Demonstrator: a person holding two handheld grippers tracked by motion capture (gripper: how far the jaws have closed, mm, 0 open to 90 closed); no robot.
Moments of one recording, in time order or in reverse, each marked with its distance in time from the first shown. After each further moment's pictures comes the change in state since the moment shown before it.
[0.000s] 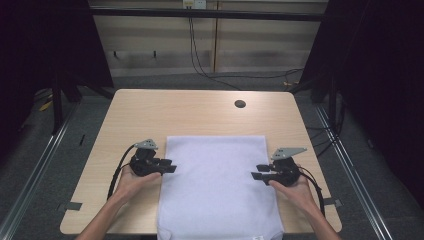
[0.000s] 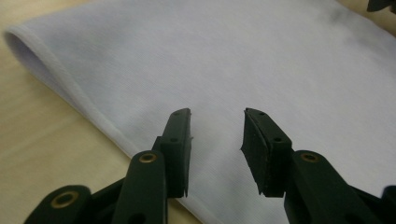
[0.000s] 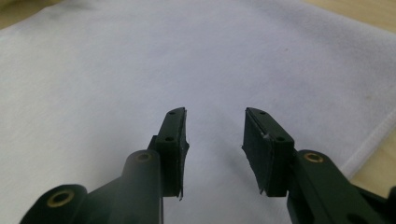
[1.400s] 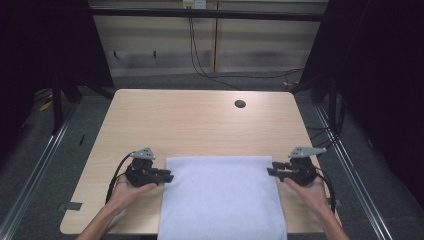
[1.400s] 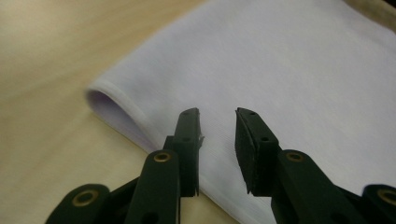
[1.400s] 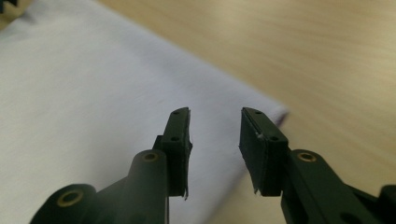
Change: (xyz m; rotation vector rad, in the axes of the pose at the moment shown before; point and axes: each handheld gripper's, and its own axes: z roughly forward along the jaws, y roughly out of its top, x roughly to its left) left arm -0.019 -0.010 -0.020 0.031 -0.045 0.025; right arm -0.025 -0.015 -0.037 -0.043 -0.126 0.079
